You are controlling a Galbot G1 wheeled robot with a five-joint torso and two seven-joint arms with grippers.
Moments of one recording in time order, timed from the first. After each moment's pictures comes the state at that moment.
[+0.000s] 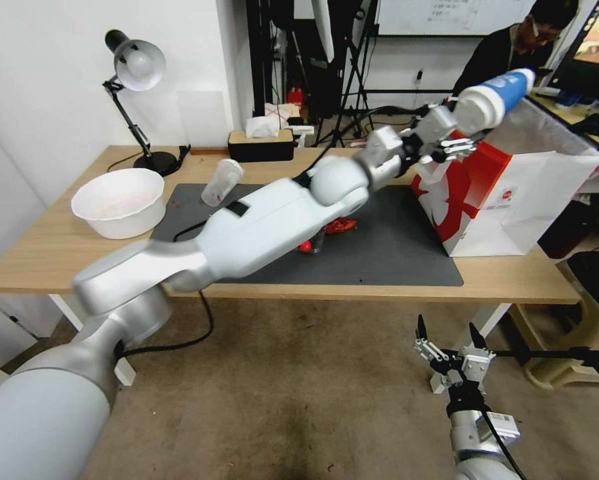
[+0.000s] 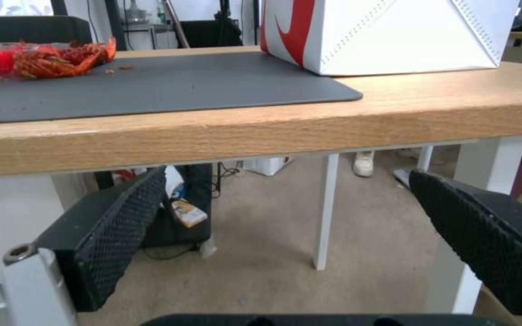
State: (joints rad) left arm -0.10 -1.45 0.67 -1.24 -0.67 -0.14 0.09; right arm -1.70 1.31 0.50 1.95 0.23 0.27 0.26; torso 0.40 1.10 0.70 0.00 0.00
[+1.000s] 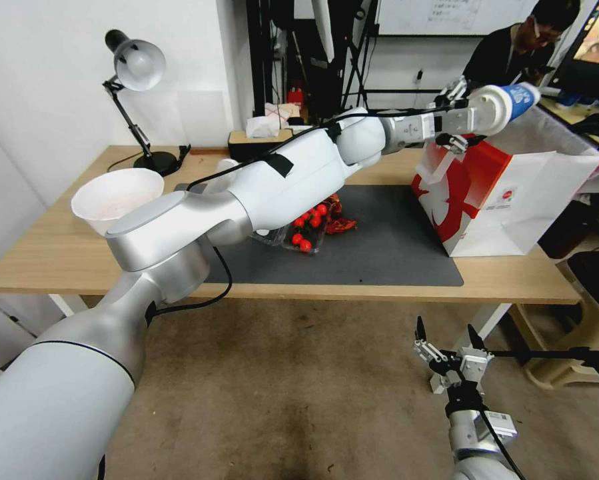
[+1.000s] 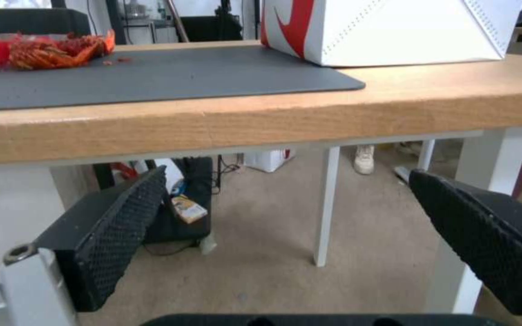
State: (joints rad) left arm -0.28 -1.61 0.70 -0.88 -0.16 -0.23 0.24; right arm -1.69 1.30 0.49 1.93 0.24 0.27 0.26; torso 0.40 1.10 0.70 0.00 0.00
